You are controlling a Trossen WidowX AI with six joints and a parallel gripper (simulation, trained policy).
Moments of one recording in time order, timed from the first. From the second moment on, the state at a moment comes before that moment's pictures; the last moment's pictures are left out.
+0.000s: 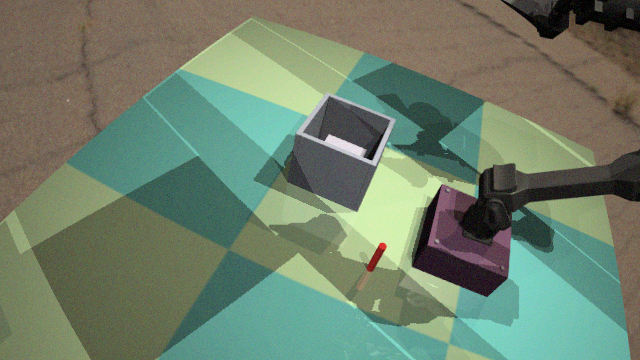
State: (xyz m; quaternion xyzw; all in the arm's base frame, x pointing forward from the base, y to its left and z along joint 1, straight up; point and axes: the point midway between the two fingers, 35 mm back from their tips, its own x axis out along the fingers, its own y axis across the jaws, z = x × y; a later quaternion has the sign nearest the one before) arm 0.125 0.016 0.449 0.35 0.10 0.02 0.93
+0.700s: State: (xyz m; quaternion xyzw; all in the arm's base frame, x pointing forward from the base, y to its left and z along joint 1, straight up) arm 0.179 0.005 0.355 0.46 0.26 -0.10 0.84
